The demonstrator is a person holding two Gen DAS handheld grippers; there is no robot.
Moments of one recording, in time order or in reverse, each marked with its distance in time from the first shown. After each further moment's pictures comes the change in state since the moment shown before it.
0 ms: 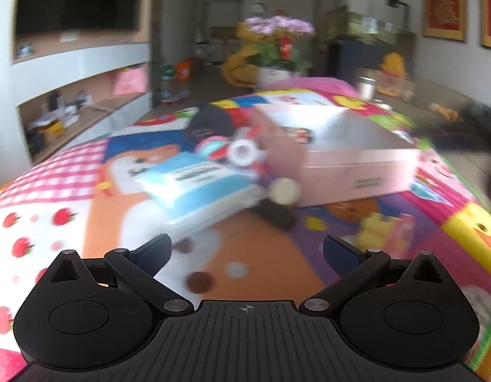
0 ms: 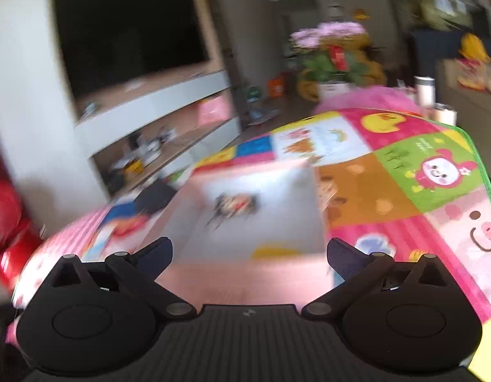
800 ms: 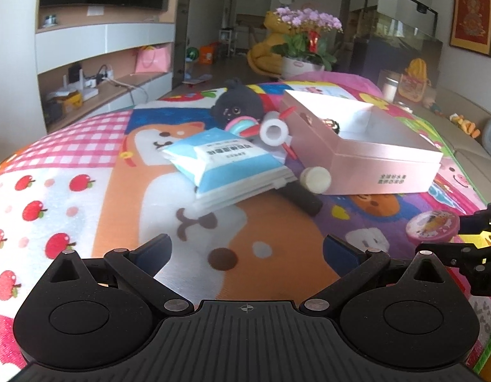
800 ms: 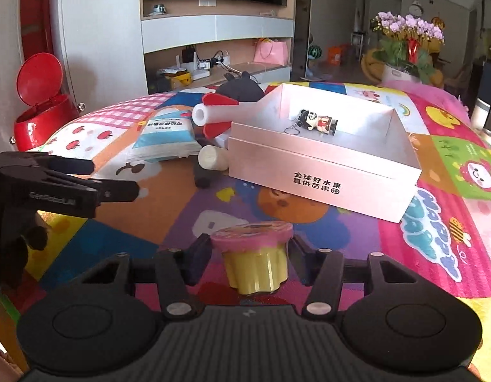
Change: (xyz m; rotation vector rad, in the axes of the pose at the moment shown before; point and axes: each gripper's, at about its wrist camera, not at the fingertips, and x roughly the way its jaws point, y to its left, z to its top) left arm -0.002 0.014 -0.009 -0.081 0.048 0.025; right arm -0.011 0.075 -0.067 -0.304 0.191 0.037
